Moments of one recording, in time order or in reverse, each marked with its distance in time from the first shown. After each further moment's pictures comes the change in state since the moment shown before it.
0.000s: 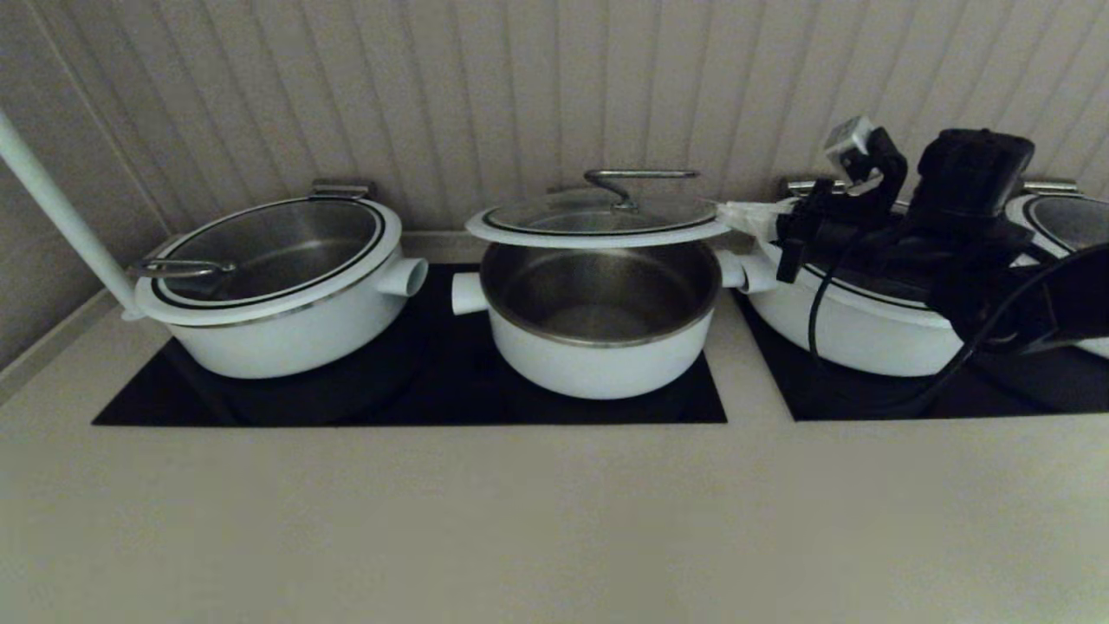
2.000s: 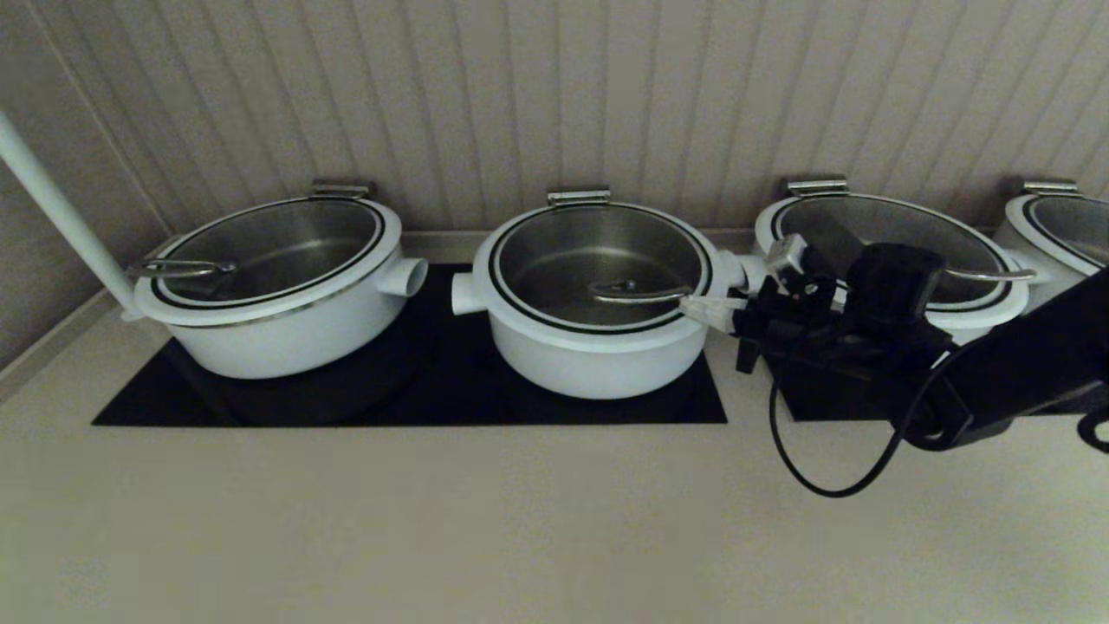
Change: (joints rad) left arm 0.000 0.000 0.000 0.000 -0.001 0.000; right arm 0.061 0.146 0.267 -0.320 -0.004 0.002
